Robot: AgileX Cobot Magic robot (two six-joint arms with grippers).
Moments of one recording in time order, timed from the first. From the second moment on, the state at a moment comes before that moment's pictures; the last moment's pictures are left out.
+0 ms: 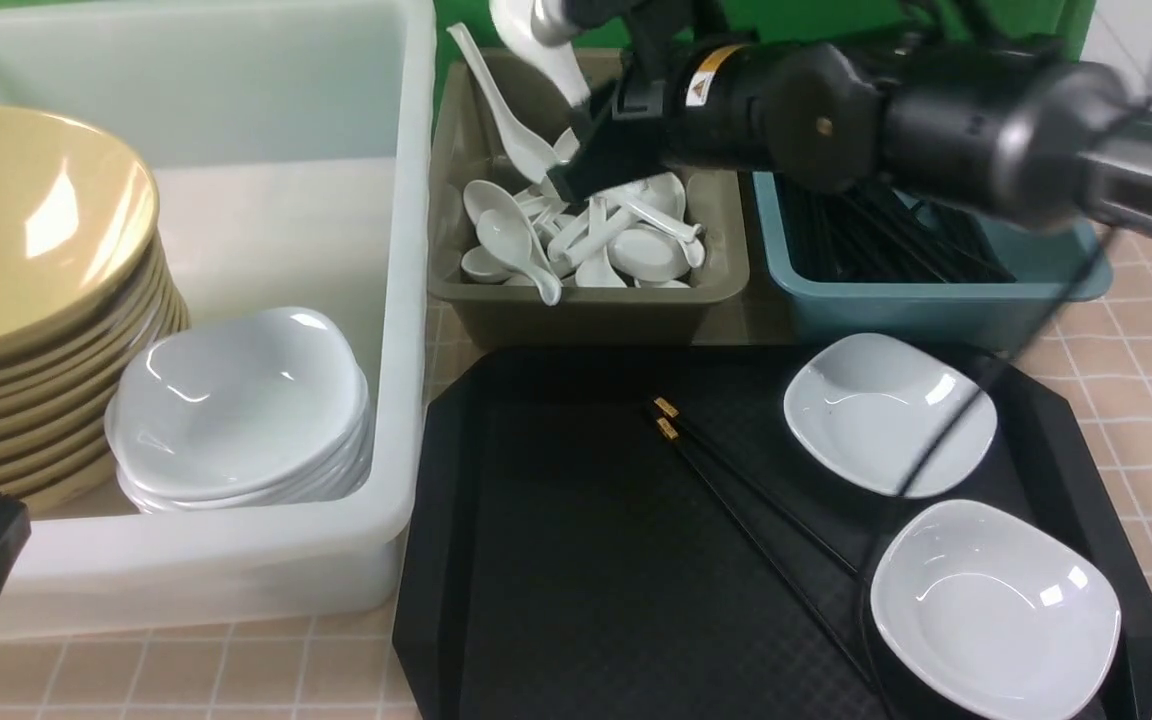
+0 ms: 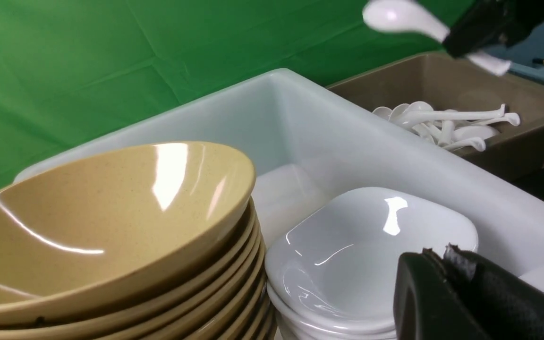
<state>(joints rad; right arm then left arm) 0.50 2.07 -1.76 0.11 0.34 -0.29 0.04 0.10 -0.26 -0.60 0.38 0.91</state>
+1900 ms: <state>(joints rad) 0.34 1.46 -1.07 -0.11 1.01 -0.11 0.04 0.00 -0.26 -0.60 0.38 0.86</state>
